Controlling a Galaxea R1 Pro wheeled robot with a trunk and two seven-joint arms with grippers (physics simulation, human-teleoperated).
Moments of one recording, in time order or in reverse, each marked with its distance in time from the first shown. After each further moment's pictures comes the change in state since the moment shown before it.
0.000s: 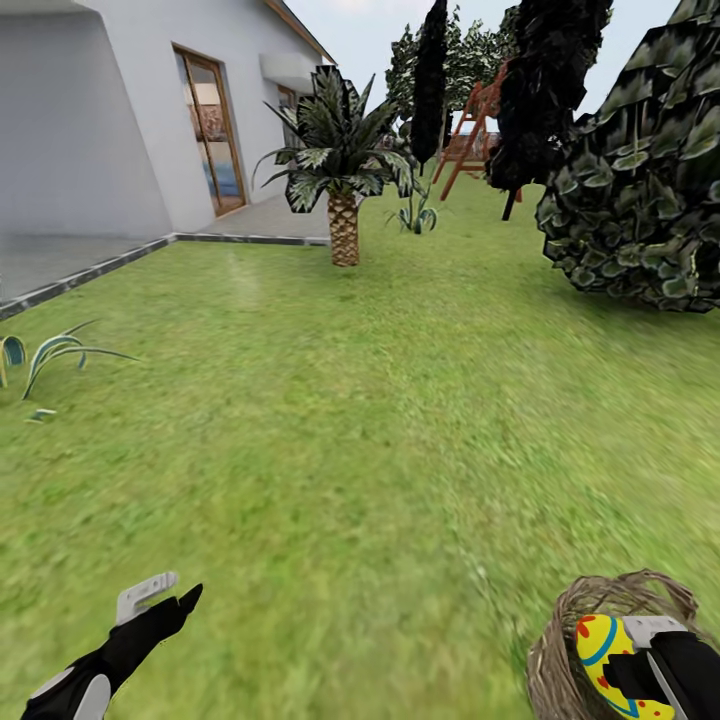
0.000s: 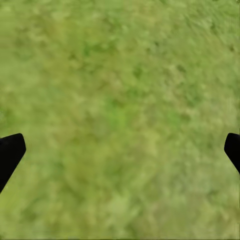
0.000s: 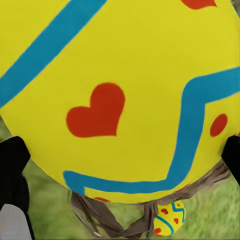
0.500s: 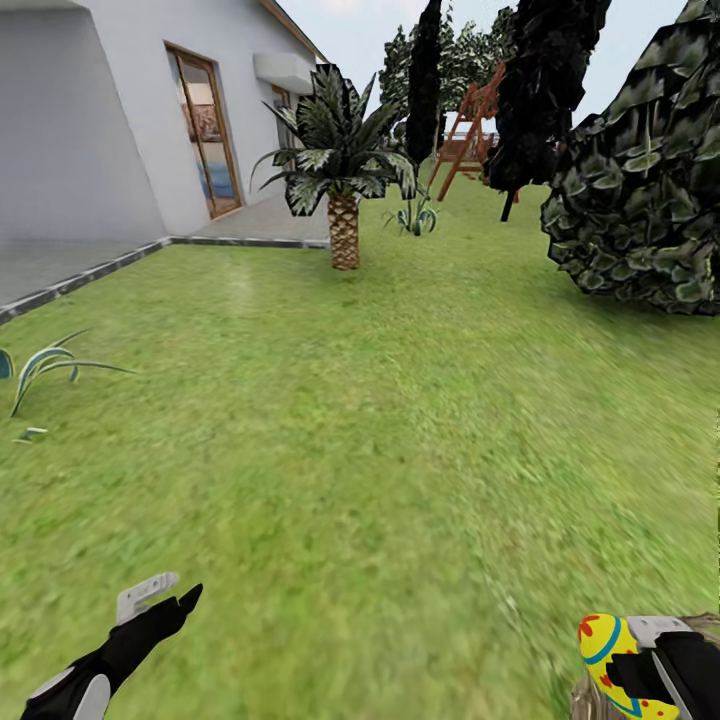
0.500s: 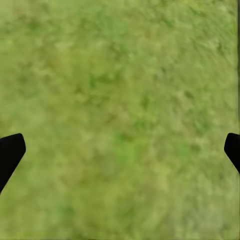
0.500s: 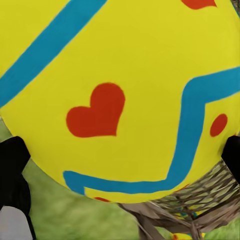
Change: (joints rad) left arm 0.000 0.001 0.000 0.000 0.002 0.000 -0.001; right arm 0.000 -0.004 -0.017 -0.001 -0.007 0.001 0.001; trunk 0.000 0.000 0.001
